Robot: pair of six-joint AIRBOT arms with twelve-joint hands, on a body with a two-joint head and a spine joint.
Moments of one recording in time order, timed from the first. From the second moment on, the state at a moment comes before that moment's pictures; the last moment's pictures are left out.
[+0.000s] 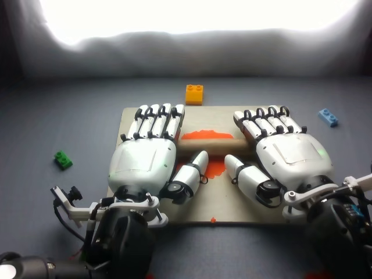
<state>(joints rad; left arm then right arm) 0.75 -1.58 1.30 -0.82 -1.24 1.50 -0.74 -1.51 1.22 0.85 1.09 -1.52</state>
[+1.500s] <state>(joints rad) 0.70 -1.62 1.46 -0.82 -1.14 1.47 -0.70 -1.53 1.33 0.87 1.01 -1.44</state>
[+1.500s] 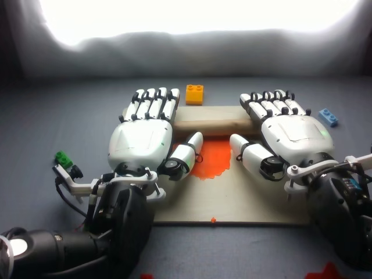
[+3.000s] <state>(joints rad) 0.67 -1.64 1.51 -0.82 -1.07 1.46 -0.69 -1.53 1.35 0.85 1.00 -1.44</state>
